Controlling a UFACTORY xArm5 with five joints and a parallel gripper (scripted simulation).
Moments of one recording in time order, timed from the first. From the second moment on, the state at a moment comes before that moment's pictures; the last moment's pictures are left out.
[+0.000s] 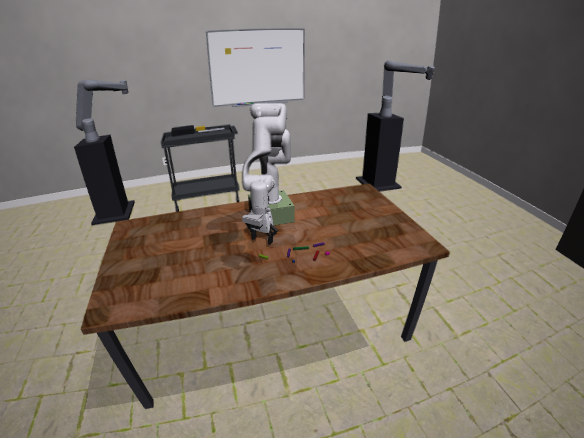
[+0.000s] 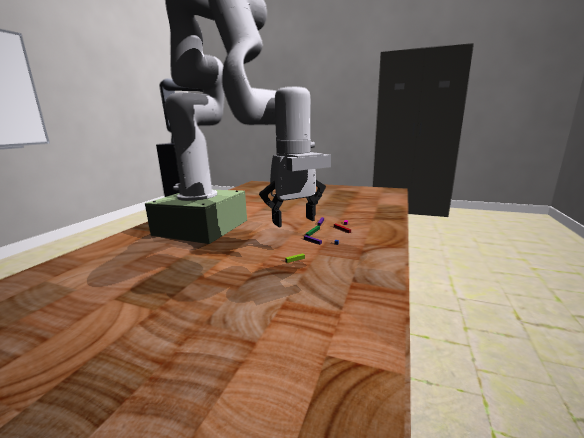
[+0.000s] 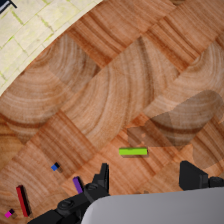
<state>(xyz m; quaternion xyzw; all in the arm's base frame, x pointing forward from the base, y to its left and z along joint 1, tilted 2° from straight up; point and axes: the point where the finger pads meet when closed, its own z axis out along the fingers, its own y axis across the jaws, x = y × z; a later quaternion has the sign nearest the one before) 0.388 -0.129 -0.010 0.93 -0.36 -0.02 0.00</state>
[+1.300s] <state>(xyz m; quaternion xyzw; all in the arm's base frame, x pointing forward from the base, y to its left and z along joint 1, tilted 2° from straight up) 0.402 -0.107 -0.011 0.98 -0.19 -0.02 0.00</state>
